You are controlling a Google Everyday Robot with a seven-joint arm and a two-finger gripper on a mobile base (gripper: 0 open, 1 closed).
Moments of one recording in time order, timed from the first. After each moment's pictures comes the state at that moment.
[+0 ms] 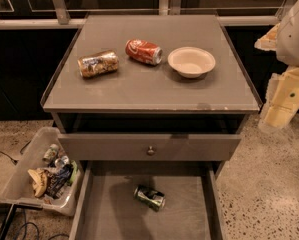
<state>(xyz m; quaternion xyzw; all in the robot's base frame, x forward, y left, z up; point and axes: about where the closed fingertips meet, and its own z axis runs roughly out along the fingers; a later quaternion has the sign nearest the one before) 0.438 -0.216 0.980 -0.60 0.78 -0.04 0.17</state>
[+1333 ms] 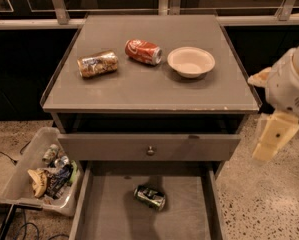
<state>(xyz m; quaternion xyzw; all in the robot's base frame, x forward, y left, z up) 0.423 -0.216 0.910 -0.59 0.79 -0.01 0.17</state>
